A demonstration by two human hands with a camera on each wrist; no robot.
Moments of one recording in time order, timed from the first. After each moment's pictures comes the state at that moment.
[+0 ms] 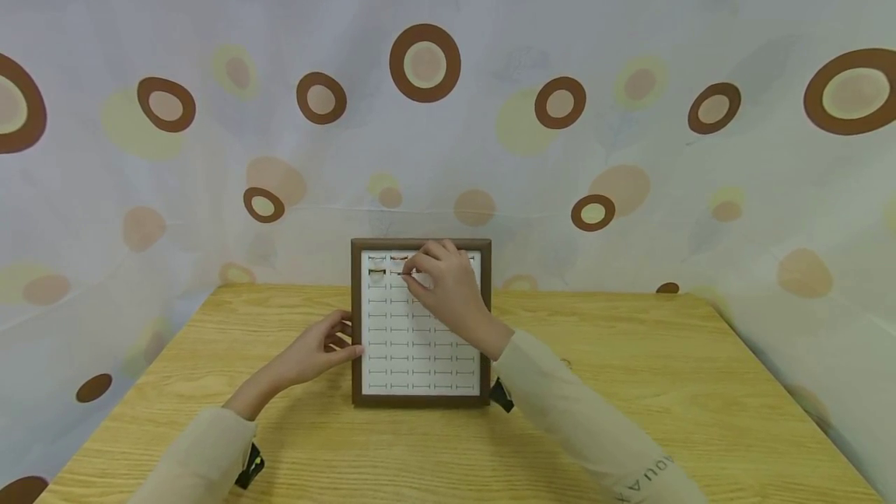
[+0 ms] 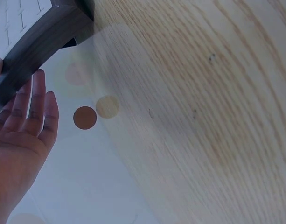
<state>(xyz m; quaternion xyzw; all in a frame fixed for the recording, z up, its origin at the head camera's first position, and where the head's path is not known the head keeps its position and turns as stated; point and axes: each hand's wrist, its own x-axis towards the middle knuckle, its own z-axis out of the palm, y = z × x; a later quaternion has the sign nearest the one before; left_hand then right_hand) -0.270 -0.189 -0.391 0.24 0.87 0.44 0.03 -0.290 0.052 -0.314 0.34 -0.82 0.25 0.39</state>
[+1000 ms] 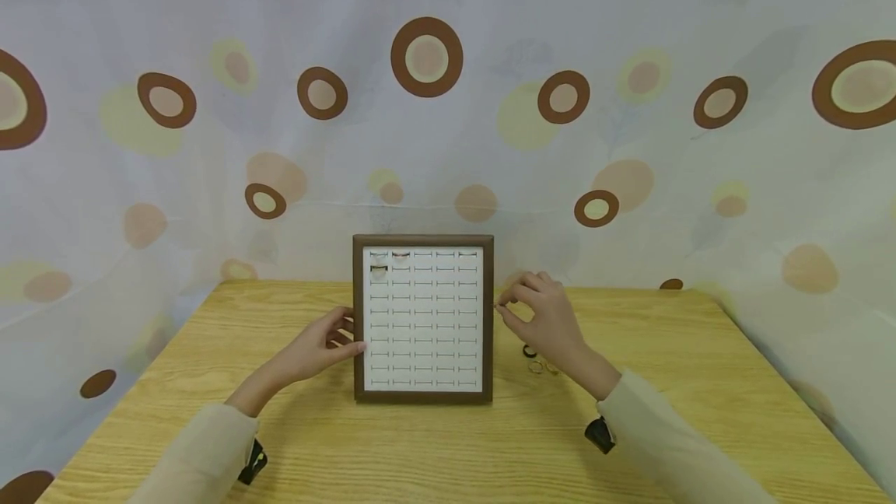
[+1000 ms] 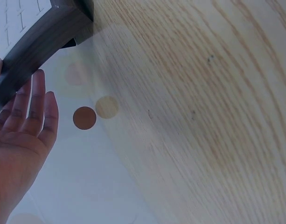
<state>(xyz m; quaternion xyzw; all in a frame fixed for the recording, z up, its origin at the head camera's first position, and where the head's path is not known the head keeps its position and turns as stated) -0.275 -0.192 -0.396 0.24 0.88 0.42 0.03 -0.269 0.164 -0.353 0.32 -0.84 0.25 0.37</state>
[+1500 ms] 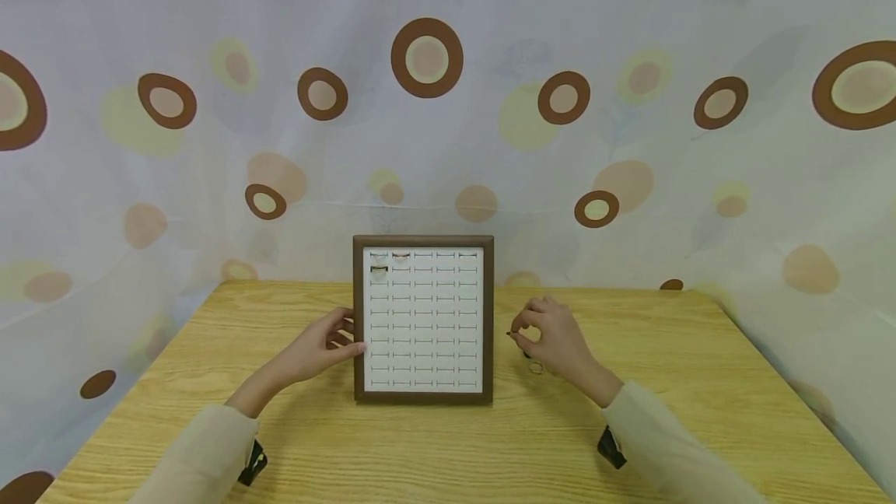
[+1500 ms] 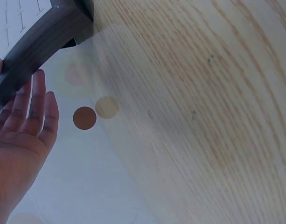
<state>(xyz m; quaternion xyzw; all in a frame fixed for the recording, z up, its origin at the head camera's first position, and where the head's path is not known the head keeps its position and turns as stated) -0.273 -0.192 -0.394 0.24 0.87 0.43 0.03 -0.277 0.189 -0.394 0.30 -0.88 0.18 0.31</state>
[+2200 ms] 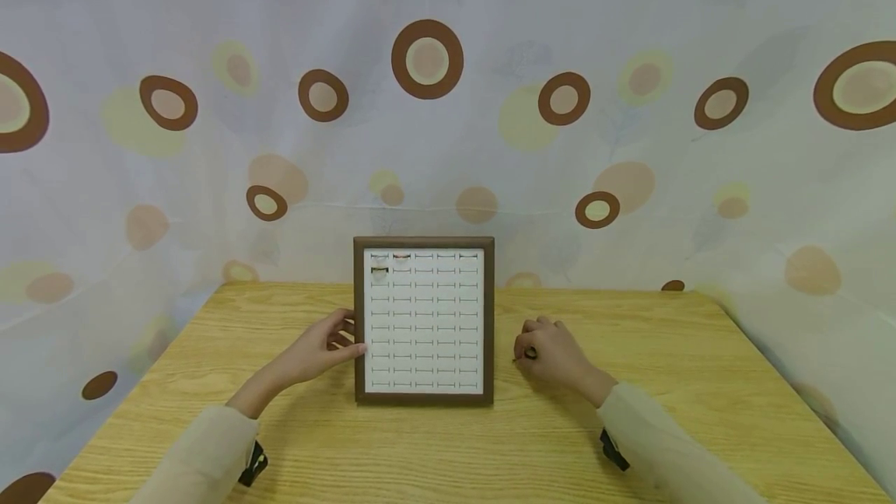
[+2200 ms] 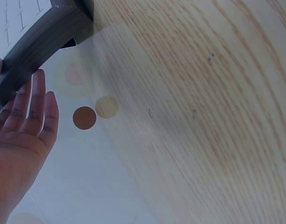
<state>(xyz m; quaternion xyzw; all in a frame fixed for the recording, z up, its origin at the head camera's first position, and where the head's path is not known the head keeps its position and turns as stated) -0.274 -0.191 -0.394 0.24 0.87 0.42 0.03 -0.288 0.201 -0.426 0.31 -0.93 0.12 0.16</state>
